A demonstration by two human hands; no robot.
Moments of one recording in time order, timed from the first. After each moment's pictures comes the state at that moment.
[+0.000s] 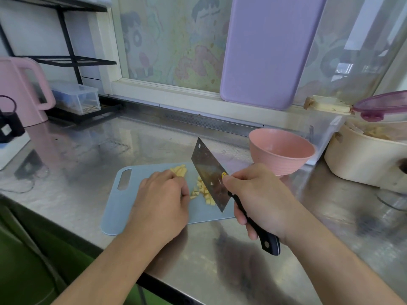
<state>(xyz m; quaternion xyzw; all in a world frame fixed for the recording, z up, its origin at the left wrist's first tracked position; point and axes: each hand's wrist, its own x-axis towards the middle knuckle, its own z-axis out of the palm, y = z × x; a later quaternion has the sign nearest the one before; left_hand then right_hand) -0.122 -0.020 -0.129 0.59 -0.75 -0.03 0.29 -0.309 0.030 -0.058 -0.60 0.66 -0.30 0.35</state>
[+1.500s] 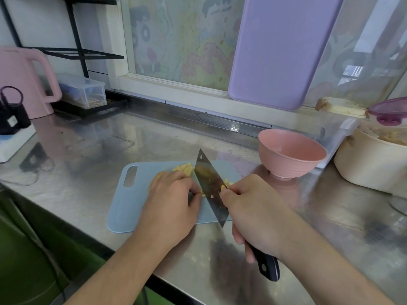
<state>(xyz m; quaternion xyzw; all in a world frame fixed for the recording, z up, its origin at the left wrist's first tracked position) -0.122 -0.029 -0.146 0.55 -0.75 -0.05 0.35 -0.280 0.035 -0.060 -0.62 0.70 -0.20 0.30</state>
